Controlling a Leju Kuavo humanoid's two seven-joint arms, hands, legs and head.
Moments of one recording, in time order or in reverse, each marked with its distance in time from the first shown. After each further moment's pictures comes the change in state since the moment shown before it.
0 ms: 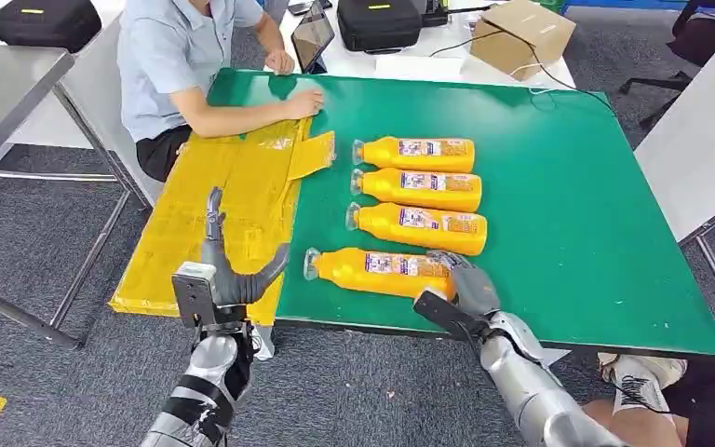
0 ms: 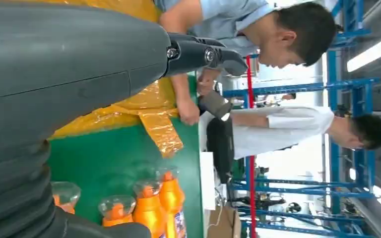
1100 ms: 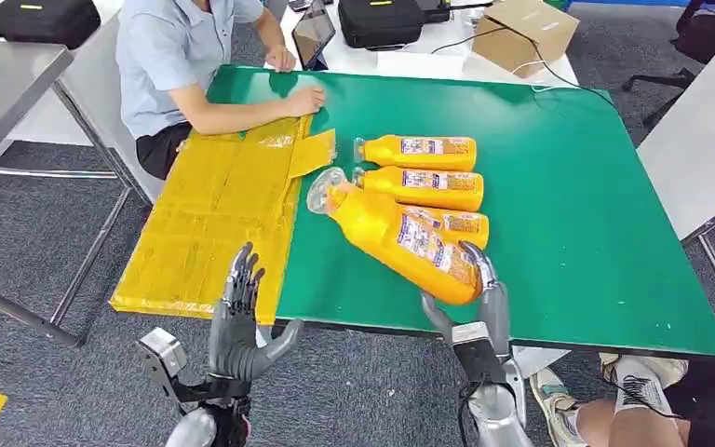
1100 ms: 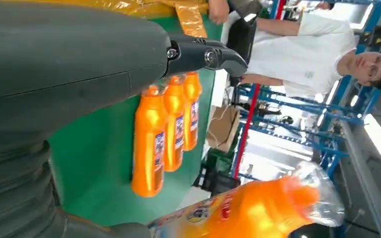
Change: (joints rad) left arm 0.349 0.024 -0.087 -0.363 0.157 -0.416 0.157; right arm 0.430 0.171 -0.082 -0.775 -0.402 -0.030 -0.159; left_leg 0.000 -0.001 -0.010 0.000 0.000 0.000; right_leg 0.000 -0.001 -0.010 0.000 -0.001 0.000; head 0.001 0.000
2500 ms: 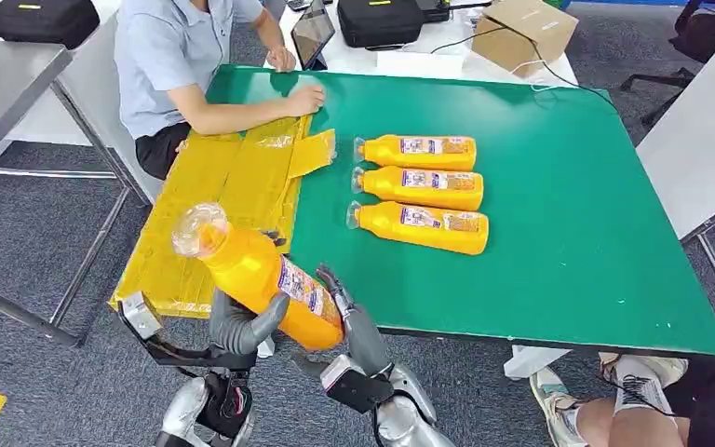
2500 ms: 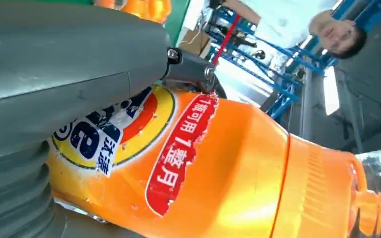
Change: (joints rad) left arm -0.111 -0.006 0.010 0.025 0.322 -0.258 0.077; right arm -0.114 0.074 0.441 0.337 0.045 0.068 -0.006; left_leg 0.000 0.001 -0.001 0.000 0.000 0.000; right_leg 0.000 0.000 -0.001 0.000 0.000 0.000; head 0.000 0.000
